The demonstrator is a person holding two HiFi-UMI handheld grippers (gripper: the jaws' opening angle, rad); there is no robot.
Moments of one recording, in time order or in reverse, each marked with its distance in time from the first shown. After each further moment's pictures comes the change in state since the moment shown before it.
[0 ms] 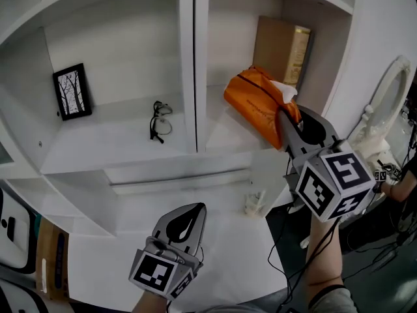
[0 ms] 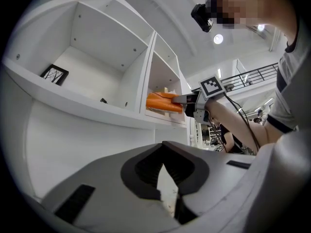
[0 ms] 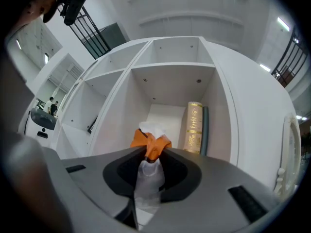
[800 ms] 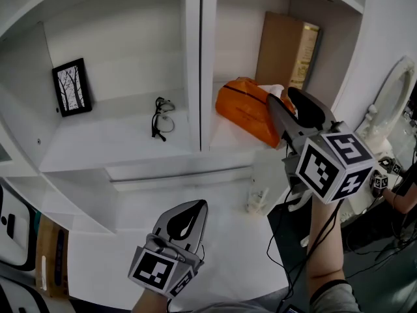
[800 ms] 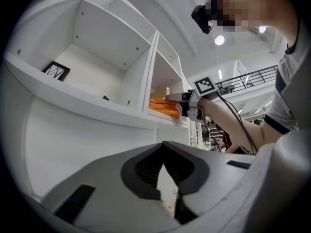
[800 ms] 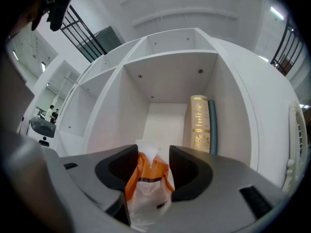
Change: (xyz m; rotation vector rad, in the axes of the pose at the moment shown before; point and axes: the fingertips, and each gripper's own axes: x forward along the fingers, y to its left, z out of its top) left arm 0.004 0.008 -0.002 -0.020 -0.003 0.004; right arm 0.035 0.000 0.003 0.071 -0.002 0.046
